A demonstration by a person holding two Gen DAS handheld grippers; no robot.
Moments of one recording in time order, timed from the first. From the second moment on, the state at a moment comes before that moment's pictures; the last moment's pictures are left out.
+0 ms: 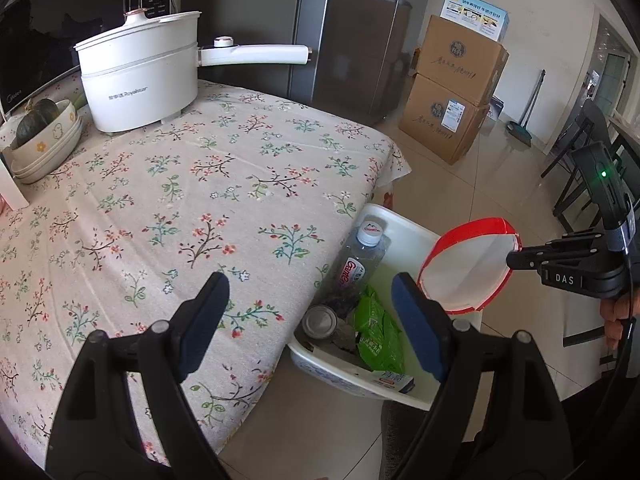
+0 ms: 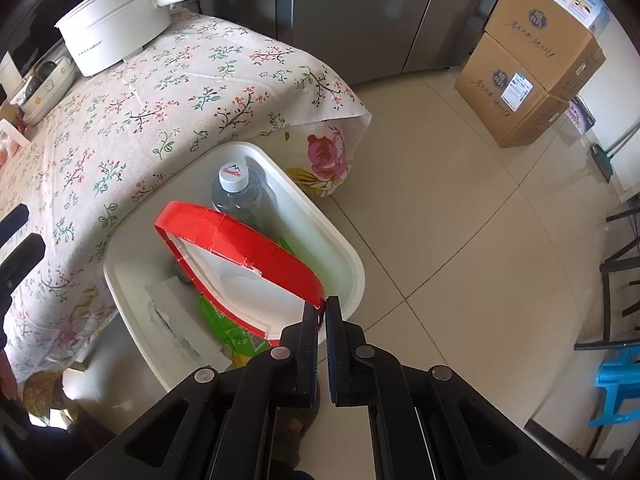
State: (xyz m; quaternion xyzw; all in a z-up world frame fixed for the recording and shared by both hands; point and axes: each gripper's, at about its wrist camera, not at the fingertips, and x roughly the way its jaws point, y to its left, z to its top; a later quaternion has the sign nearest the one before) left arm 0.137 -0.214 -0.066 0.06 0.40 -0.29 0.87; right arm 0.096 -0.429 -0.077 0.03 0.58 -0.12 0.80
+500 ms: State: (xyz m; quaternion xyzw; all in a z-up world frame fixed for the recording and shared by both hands) left arm 0.145 -0.146 -0.052 0.04 0.41 -0.22 0.89; right arm 0.115 -0.386 -0.048 0.04 0.55 -0.09 0.83
